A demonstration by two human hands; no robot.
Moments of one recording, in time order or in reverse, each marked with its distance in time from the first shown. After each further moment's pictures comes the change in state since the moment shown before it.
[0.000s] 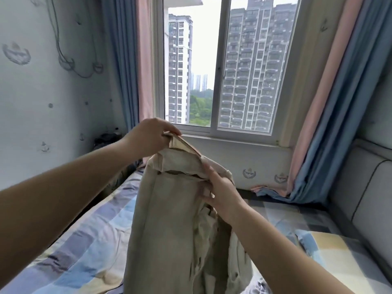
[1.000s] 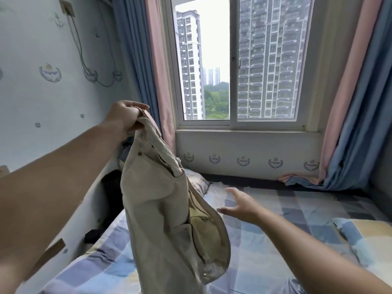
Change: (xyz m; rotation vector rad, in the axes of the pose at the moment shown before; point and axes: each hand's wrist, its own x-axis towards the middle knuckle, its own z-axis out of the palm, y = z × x) left_hand -0.003 -0.070 -0.067 -0.649 0.371 -0.601; right_hand 0.033 0.093 -0.026 -1.163 -0.178 -0.054
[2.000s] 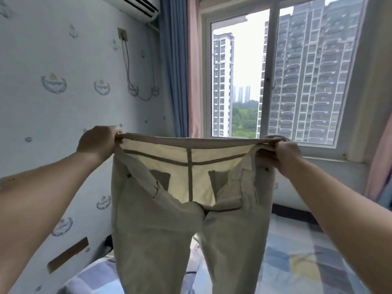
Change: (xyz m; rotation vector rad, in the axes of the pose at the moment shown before) left_hand 0.016 -0.049 -0.151 1.140 0.245 0.350; right_hand 0.072 -0.104 -0.144 1.250 0.458 0.037
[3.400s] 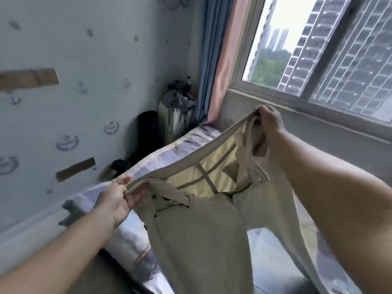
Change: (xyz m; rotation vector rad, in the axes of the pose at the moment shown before) left_hand -0.193 -0.060 0.216 -1.663 -0.111 -1.485; right_hand 0.091 0.179 0.146 -0.649 -0.144 -0.119
